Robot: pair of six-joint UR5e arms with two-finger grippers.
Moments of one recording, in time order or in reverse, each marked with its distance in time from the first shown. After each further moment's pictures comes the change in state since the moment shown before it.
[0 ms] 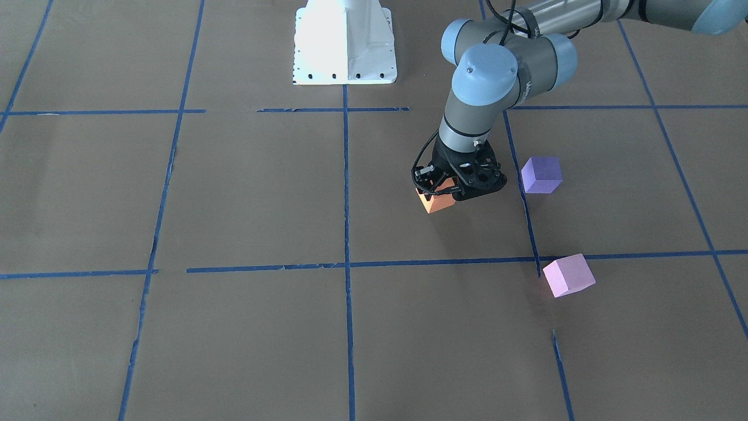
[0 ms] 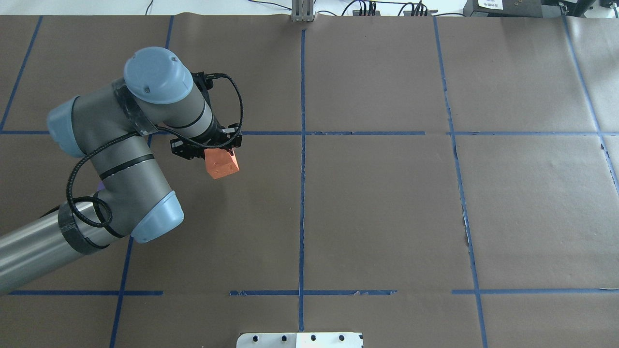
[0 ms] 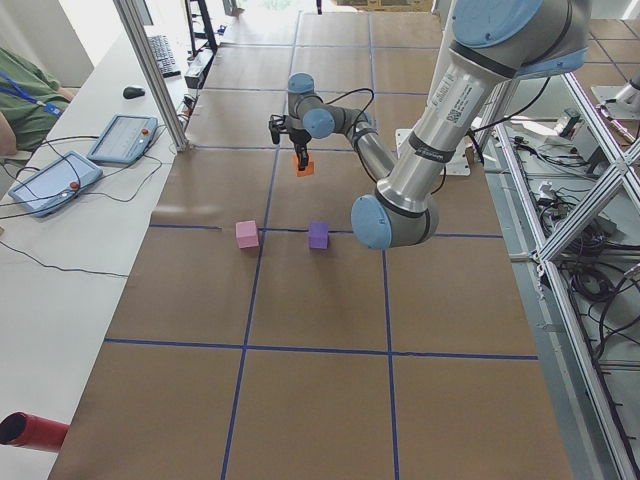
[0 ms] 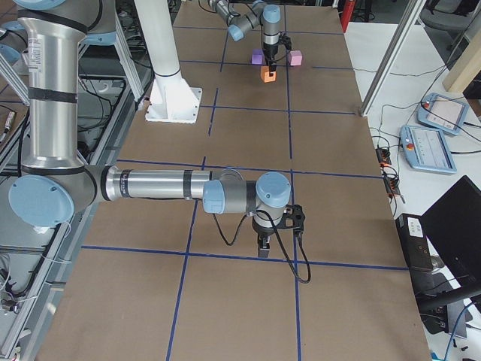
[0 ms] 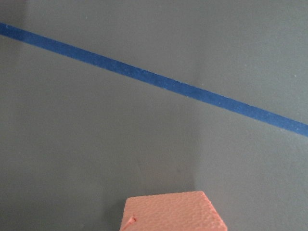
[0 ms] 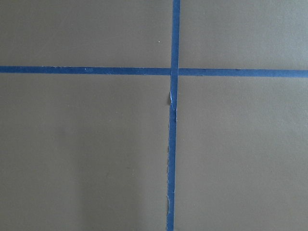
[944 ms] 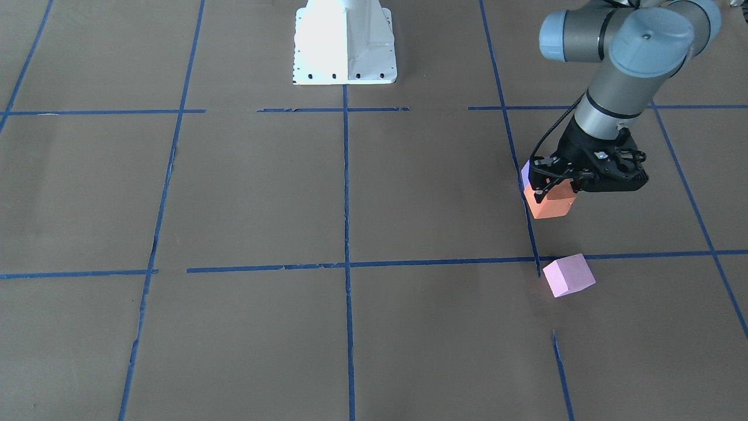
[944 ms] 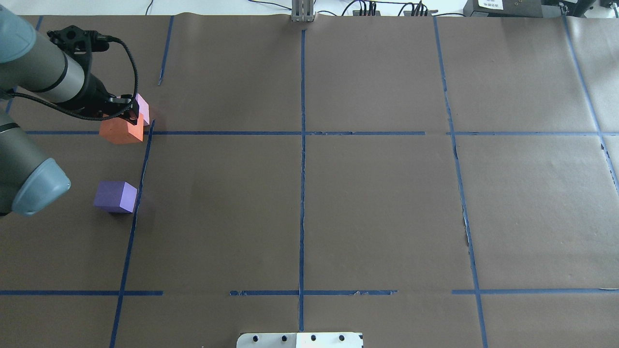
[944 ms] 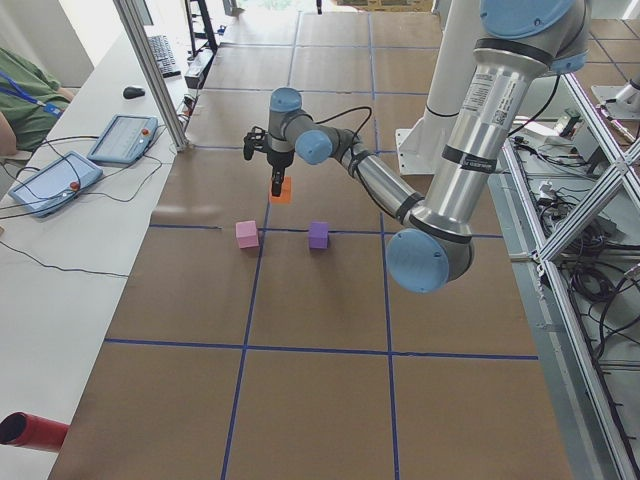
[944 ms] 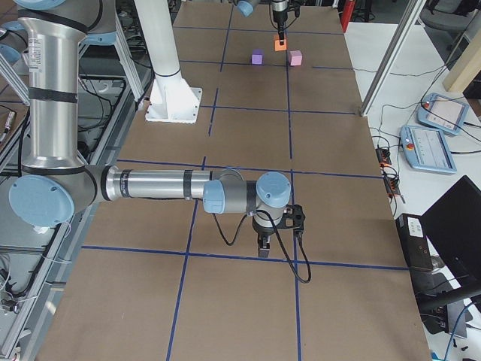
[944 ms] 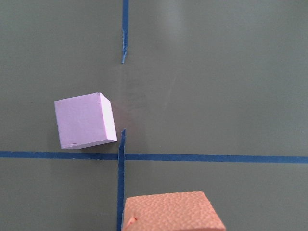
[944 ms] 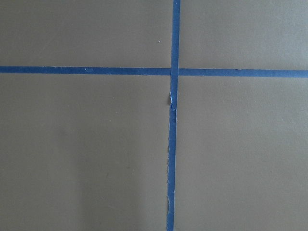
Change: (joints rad) left arm -0.236 0.327 -0.136 -0.159 -0.070 0.408; right arm 0.000 0.000 0.000 0.000 0.000 0.000
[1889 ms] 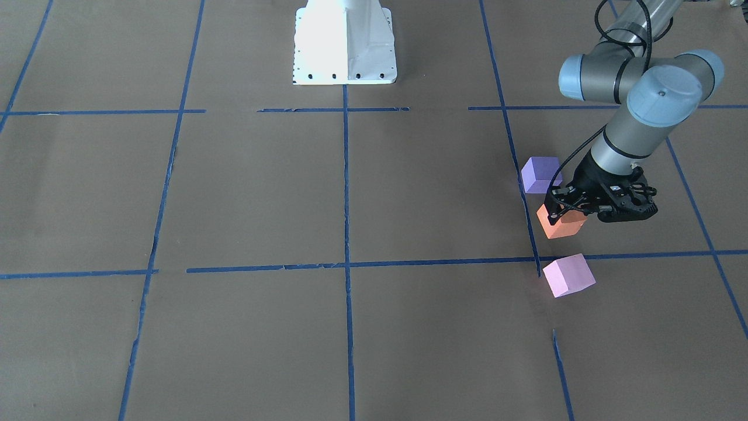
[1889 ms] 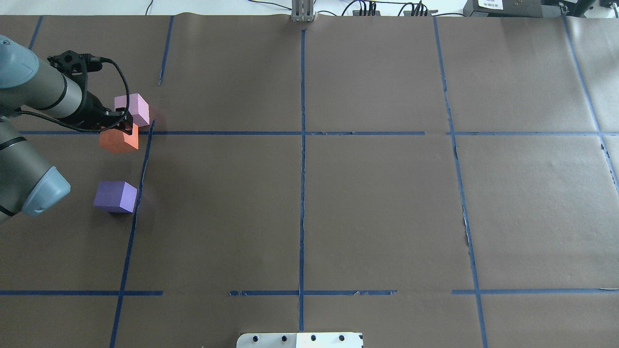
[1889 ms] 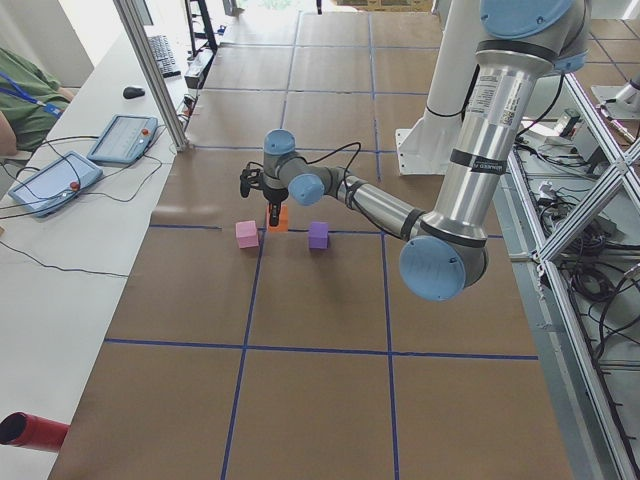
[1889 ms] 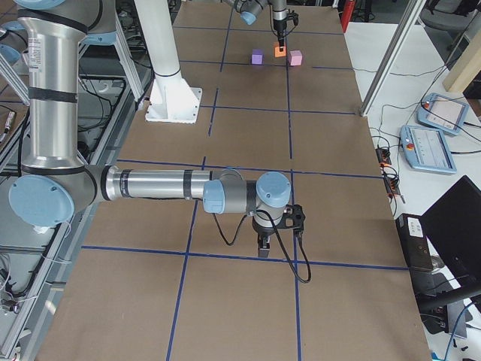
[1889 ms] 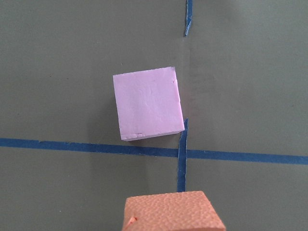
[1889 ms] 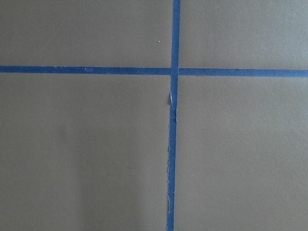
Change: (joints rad) left arm 0.010 0.014 0.208 -0.224 -0.007 -0.063; right arm -0.001 0.000 0.000 0.000 0.000 0.000
